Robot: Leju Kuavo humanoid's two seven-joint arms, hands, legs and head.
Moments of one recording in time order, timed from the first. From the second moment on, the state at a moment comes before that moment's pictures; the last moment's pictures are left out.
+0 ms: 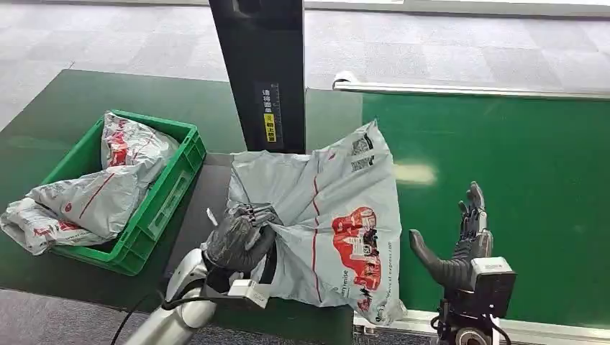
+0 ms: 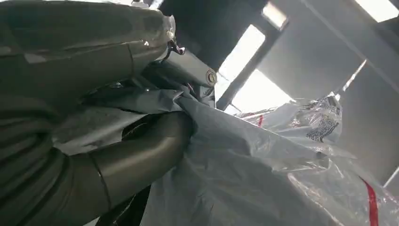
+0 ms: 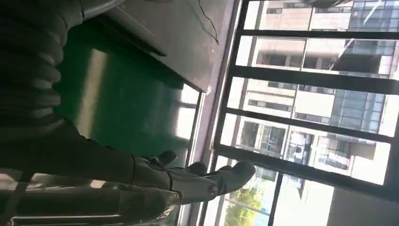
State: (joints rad) left arm -0.27 0.02 -0.45 -1.33 -0.63 0.31 -0.59; right arm 0.04 0.07 0.03 -1.55 0.17 -0.27 -0.42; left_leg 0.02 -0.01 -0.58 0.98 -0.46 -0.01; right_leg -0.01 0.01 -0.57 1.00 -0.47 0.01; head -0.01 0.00
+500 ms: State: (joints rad) left arm -0.23 0.06 -0.33 -1.53 -0.62 0.38 -0.60; right arm 0.05 0.07 0.02 -1.55 0.17 -0.27 -0.43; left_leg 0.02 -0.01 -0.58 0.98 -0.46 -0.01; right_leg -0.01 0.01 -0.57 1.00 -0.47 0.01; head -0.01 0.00
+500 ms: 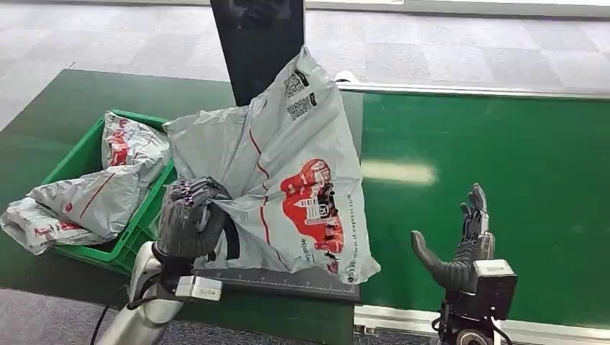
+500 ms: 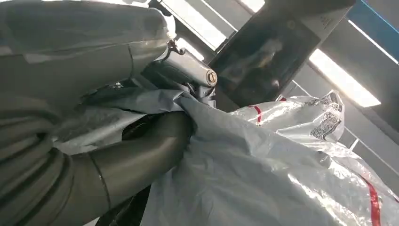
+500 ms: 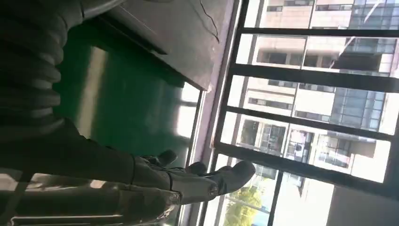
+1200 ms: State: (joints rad) left arm -0.13 0.09 0.10 -1.59 -0.76 0.58 -0.48; right arm 0.13 0.09 -0.03 -1.62 0.19 -0.27 -0.44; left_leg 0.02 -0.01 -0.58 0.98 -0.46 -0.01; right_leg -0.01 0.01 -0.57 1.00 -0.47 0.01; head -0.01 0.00
